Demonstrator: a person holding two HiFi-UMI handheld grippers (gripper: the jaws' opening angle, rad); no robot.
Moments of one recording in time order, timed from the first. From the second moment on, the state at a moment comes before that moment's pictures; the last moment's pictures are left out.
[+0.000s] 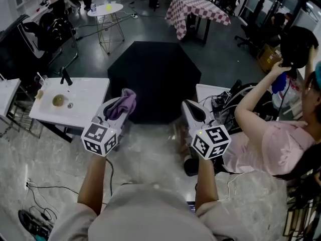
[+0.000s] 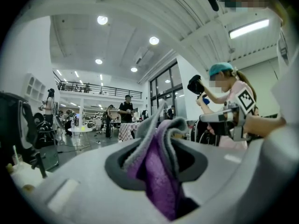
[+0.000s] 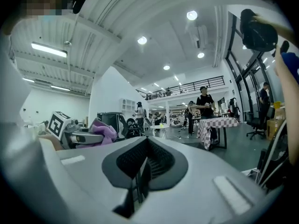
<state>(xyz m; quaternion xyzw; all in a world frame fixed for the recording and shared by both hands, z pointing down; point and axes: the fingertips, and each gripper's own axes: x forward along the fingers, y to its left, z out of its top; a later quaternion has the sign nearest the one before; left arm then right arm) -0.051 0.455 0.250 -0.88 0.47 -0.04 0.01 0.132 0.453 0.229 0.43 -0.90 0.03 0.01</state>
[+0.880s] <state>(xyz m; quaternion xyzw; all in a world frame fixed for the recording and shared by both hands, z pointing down) -0.055 0.389 0.298 -0.87 0.49 -0.04 -0.02 0.123 0.382 0.276 0.39 -0.92 0.07 0.01</state>
